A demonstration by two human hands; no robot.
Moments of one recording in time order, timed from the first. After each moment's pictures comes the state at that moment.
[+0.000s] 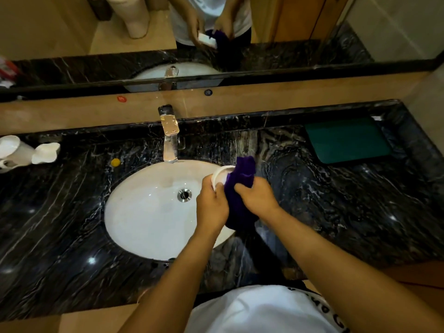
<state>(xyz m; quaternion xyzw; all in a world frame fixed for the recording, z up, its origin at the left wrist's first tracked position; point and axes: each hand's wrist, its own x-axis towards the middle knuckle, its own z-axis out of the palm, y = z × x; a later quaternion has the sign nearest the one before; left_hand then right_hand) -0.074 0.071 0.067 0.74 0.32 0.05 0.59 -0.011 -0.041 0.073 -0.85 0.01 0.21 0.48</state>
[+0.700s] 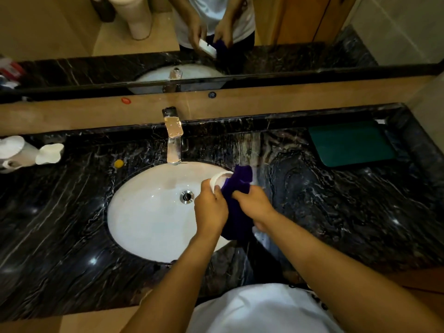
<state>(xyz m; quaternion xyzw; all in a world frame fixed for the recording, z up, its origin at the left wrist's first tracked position) -0.074 0.079 0.065 0.80 0.34 0.06 0.49 -0.020 -0.024 0.060 -0.78 0.10 0.29 0.54</state>
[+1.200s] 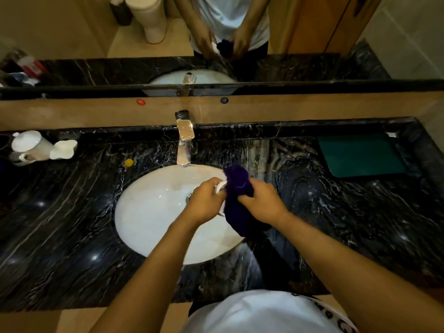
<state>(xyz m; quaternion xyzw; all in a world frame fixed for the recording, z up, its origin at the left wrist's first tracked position) -0.064 0.133 0.080 0.82 0.22 -0.09 0.52 0.002 -0.034 0.070 -0.88 -0.17 0.22 0.38</state>
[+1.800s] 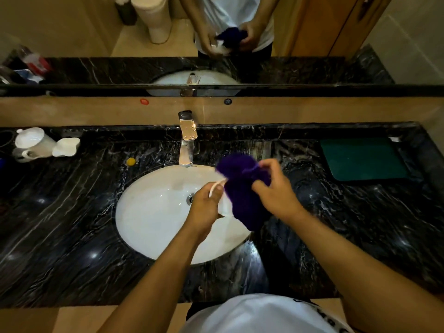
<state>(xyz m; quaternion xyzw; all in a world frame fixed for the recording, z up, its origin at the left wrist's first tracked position) -0.080 0.116 0.076 0.61 0.29 -0.01 0.74 0.014 -0.045 0.098 -0.80 -0.15 0.17 0.56</state>
